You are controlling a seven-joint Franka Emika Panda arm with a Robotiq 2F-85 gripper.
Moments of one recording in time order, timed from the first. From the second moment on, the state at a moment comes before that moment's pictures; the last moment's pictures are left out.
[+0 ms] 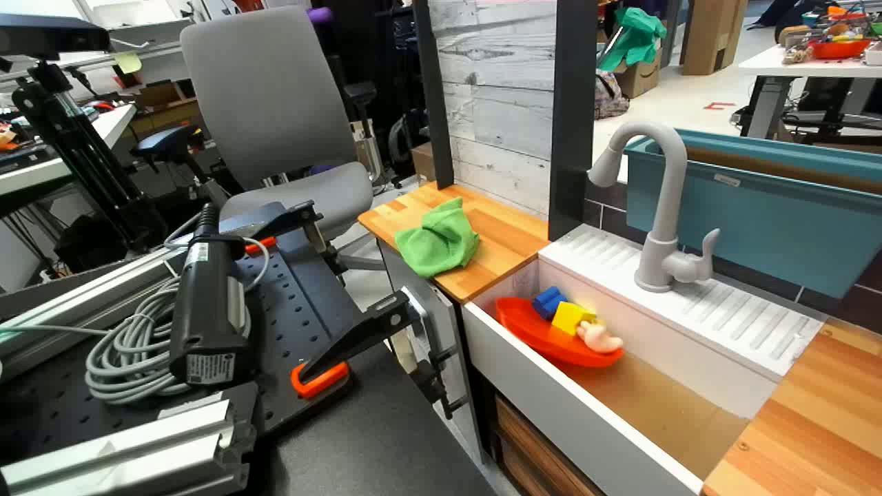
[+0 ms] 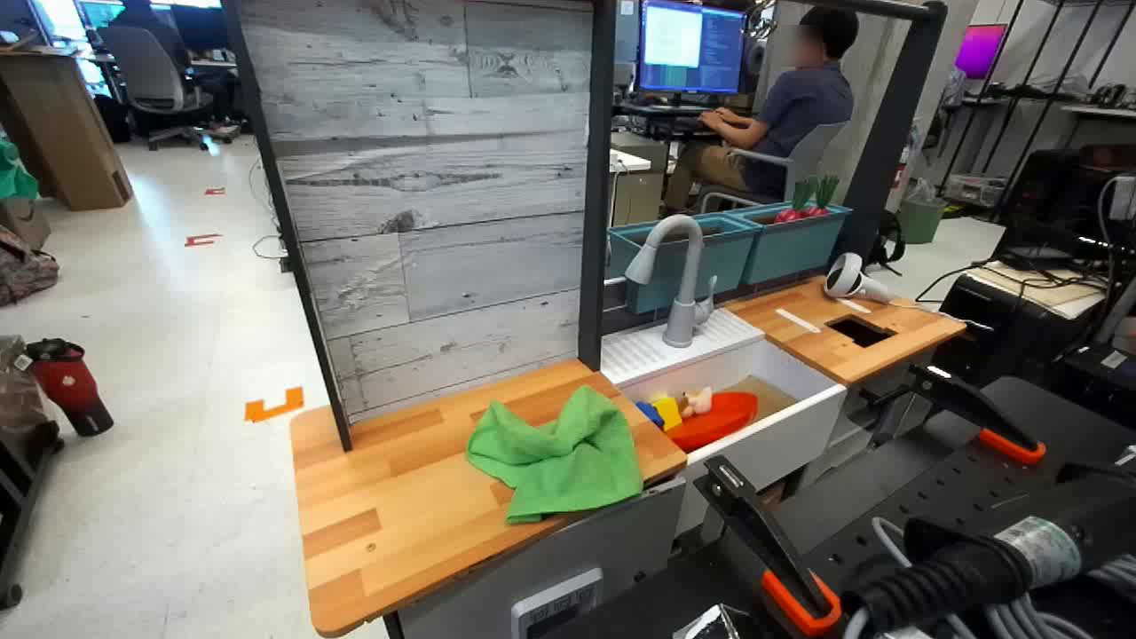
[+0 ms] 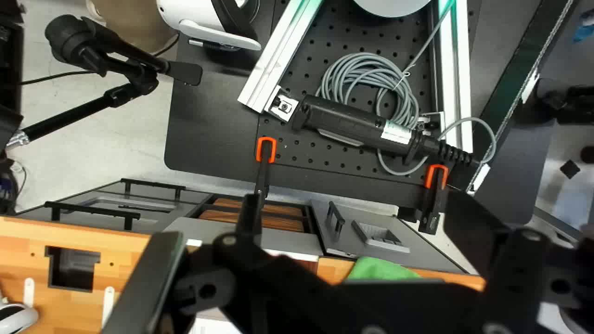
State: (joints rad) arm -0.01 -0.70 -0.11 -2.52 -0.15 1.61 -0.28
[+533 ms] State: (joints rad) arm -0.01 -0.69 -0.09 -2.56 -0.17 1.69 -0.23
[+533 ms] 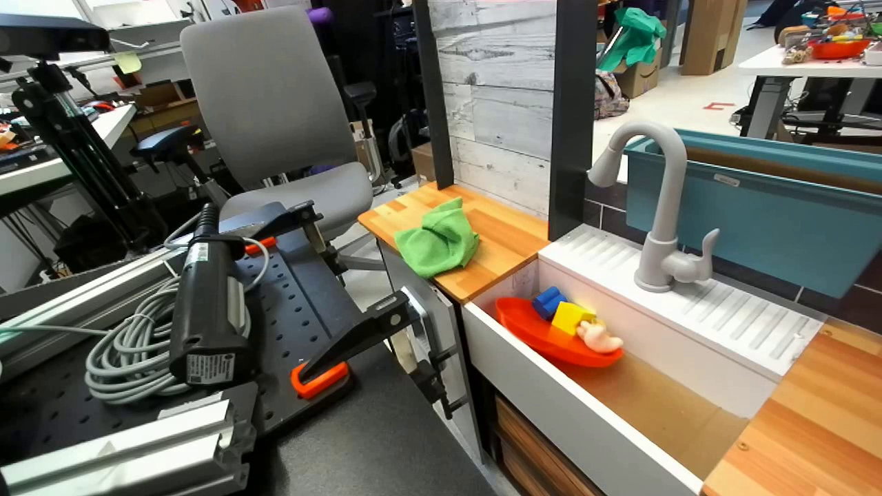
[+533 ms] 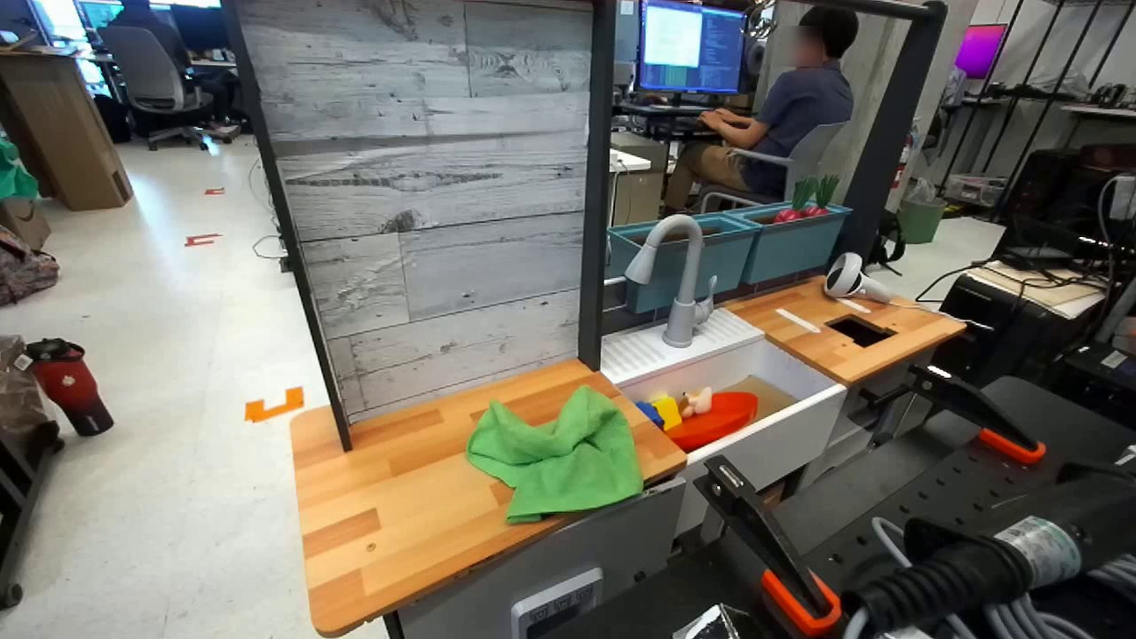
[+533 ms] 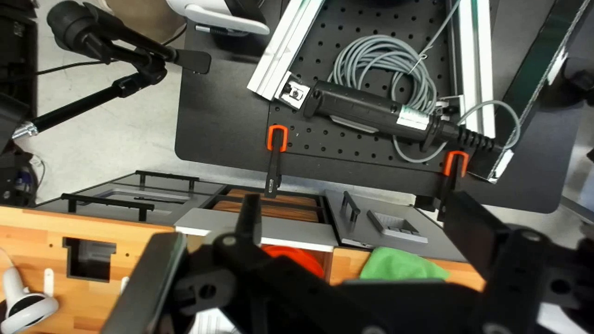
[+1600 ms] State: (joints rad) arm 0.03 0.08 0.12 -2.60 -0.23 2.61 0.23
